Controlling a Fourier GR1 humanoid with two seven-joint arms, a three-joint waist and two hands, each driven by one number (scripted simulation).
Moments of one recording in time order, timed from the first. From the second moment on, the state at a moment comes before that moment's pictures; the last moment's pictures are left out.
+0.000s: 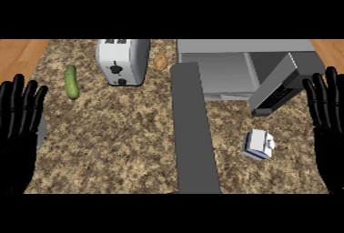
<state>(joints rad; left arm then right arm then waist) 0.03 0.11 0.02 -2.10 0.01 0.01 0.00 -0.03 -0.10 0.01 -2.10 0.04 -0.02 0.01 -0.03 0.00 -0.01</state>
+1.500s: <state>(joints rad) 0.29 0.12 0.24 -2.20 0.30 -0.19 0.02 0.25 -0.02 0.23 -2.17 0.26 -0.20 0.04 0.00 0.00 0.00</state>
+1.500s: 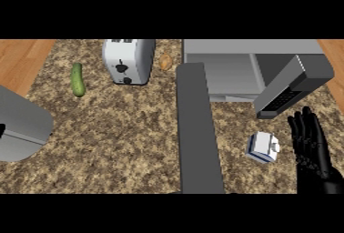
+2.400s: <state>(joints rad) 0.39 0.10 0.38 -2.23 0.41 -0.34 0.00 0.23 -0.02 0.01 -1.72 0.12 -0.22 -0.29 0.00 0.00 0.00</state>
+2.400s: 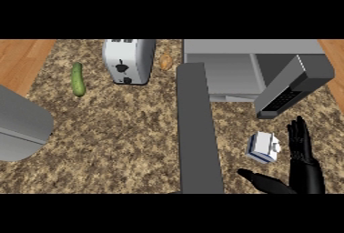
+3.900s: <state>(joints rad) 0.37 0.05 0.53 -2.27 0.49 -0.45 0.10 -0.11 -0.14 -0.25 -0.77 0.02 -0.14 -0.87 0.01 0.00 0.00</state>
